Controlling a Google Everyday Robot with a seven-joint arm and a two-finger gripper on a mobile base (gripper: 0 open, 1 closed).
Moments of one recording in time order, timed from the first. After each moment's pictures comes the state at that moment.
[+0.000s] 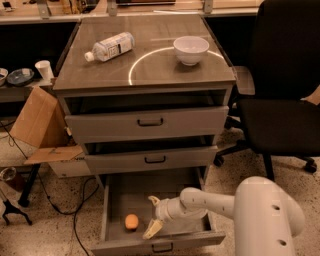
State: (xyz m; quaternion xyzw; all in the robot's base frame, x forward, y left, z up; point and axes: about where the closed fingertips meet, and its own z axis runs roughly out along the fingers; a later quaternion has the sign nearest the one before) arm 0.531 0.058 0.236 -0.58 0.68 0.32 0.31
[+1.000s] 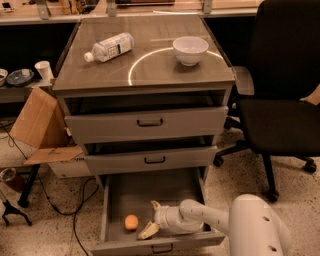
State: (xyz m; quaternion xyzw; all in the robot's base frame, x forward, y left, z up) arm 0.548 0.067 0.162 -0.49 0.73 0.34 0.34
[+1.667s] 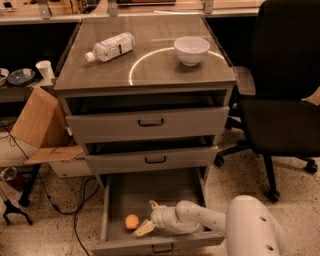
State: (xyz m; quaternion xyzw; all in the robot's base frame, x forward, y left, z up) arm 0.559 0.082 0.157 -0.44 0.76 0.34 0.34
